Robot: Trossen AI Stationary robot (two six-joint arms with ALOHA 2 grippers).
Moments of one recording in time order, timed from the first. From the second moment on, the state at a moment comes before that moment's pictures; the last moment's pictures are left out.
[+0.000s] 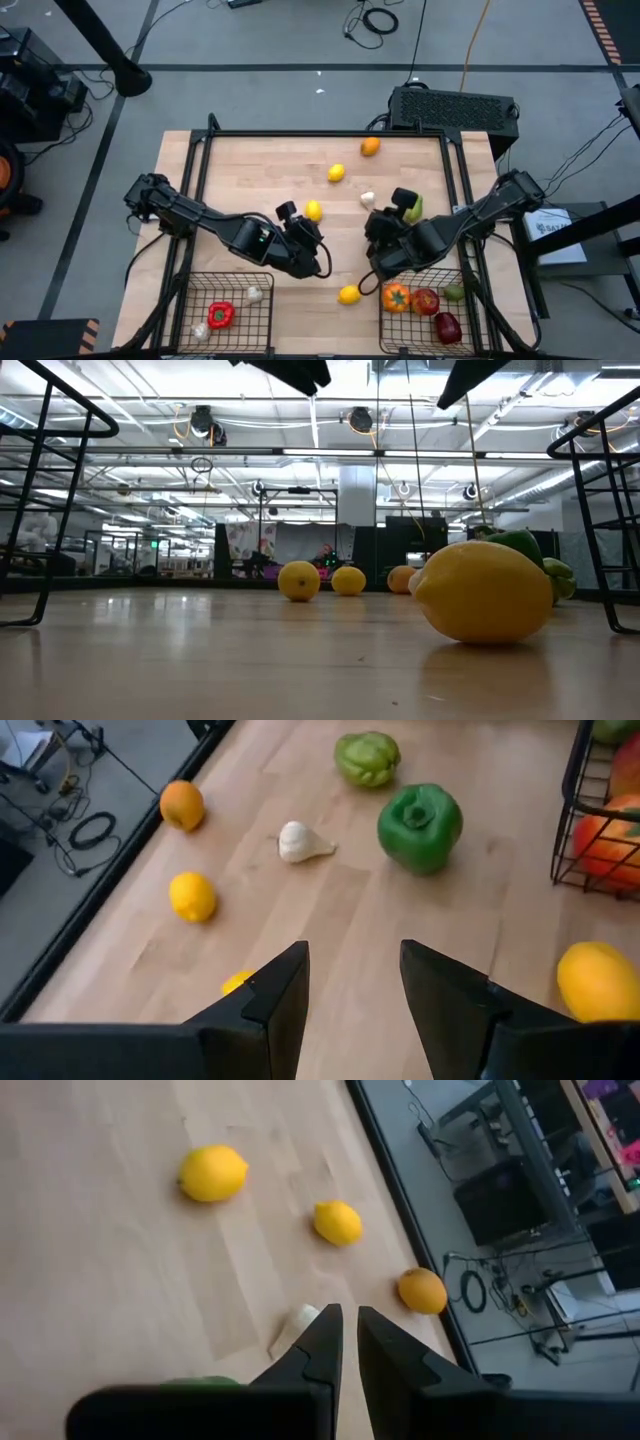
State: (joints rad) left arm -0.39 1.73 1.56 -0.78 -0.68 -0.48; right arm 0.46 1.62 1.49 -1.33 0.88 0.68
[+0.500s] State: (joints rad) left arm -0.37 1.78 1.56 -0.83 -0.56 -0.35; right arm 0.21 1.61 1.49 -1.33 0.50 0.46
